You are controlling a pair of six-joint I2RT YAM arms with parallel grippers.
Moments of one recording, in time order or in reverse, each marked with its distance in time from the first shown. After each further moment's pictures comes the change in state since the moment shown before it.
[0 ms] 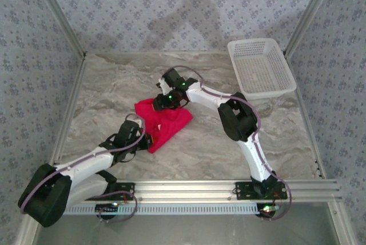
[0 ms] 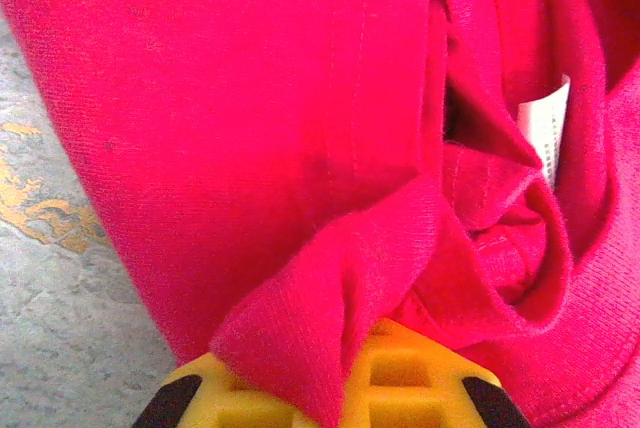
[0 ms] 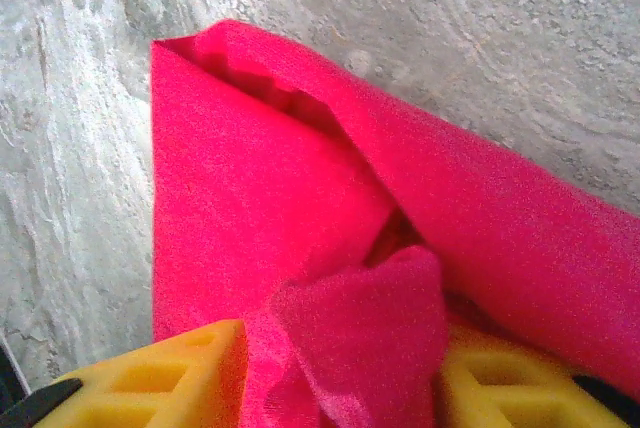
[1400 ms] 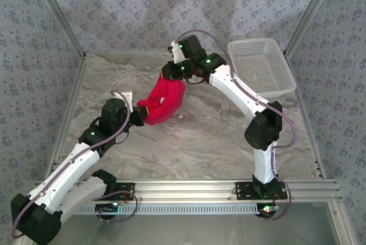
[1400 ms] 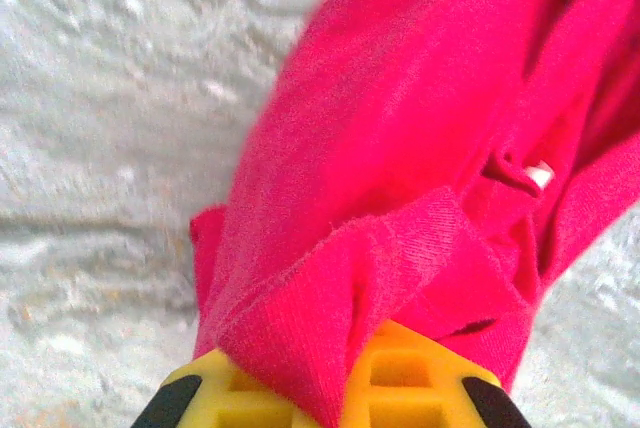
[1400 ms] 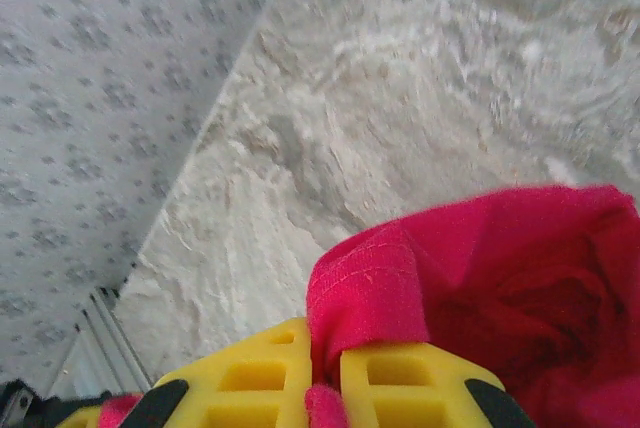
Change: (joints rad) left arm 0.062 -0.186 0.454 -0.308 -0.056 0.134; right arm -0.085 -0.322 0.182 -0.176 0.056 0.050
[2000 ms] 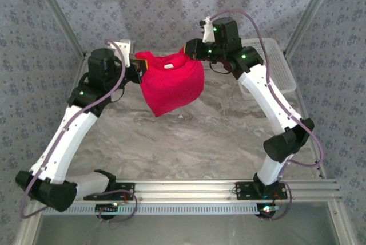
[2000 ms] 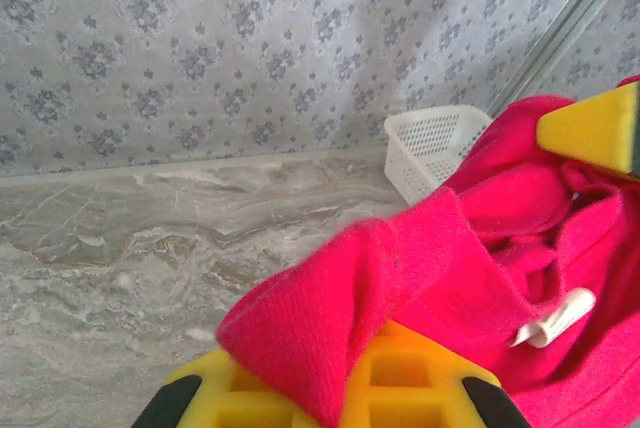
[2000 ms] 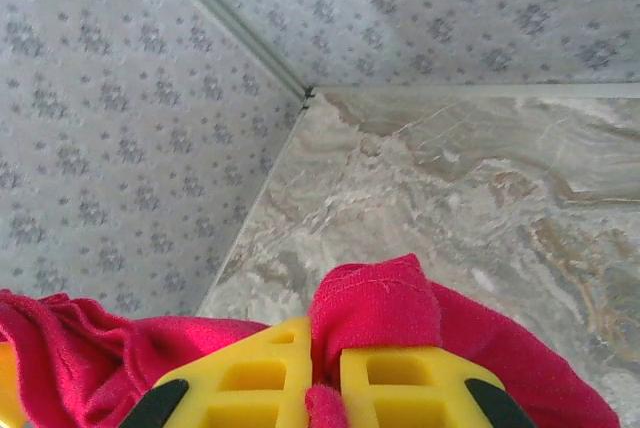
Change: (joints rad) left arm 0.094 0.365 0.669 -0.145 0.103 0.235; right arm -0.142 -0.217 -0.039 0.062 0.094 0.073
